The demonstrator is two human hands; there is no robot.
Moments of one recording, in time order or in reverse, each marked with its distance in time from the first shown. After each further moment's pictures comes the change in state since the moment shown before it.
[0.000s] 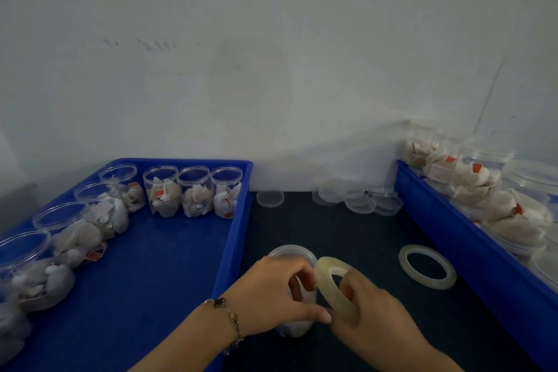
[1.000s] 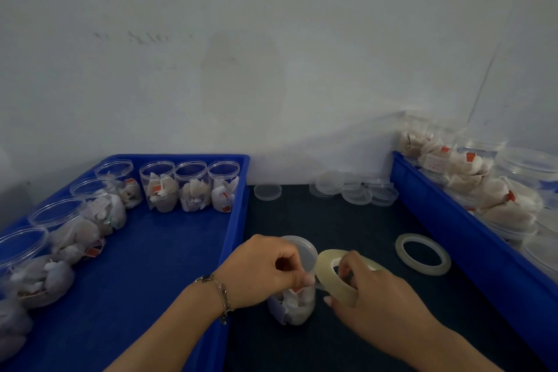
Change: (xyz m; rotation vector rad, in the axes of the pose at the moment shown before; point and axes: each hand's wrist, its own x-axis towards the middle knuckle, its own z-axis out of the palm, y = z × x) left_hand -0.001 -0.006 -0.014 0.033 0.059 0.064; right_hand -0.008 -0.005 -0.010 -0.185 0.036 -0.022
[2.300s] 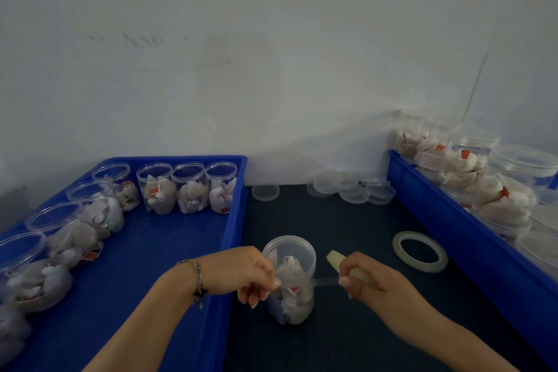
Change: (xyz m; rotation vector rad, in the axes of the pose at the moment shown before) left_hand -0.002 -0.018 -0.024 -0.248 -0.474 -0.307; right_hand -0.003 0.021 -0.004 0.516 -0.027 -0.094
